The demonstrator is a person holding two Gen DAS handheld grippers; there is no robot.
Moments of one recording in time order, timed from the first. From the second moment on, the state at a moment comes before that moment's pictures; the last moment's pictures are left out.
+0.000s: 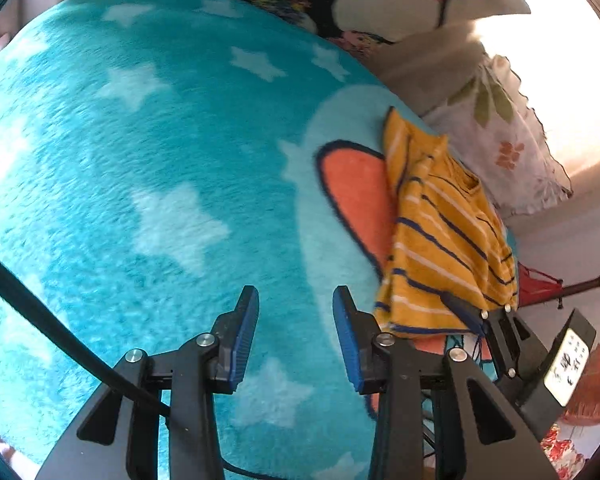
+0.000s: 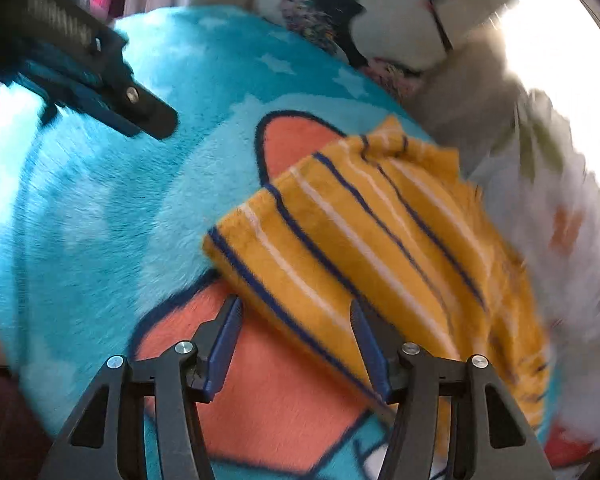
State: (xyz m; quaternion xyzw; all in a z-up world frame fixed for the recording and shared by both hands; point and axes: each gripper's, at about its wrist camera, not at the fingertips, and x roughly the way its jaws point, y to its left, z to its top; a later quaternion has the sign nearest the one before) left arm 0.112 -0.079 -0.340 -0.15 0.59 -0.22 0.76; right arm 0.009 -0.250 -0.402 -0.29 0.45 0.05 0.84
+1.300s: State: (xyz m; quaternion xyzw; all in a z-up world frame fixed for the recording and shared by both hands) left arm 0.017 -0.317 -0.288 -0.03 0.56 -0.26 0.78; right arm -0.116 -0.631 -0.376 0.30 0.40 -0.10 0.86
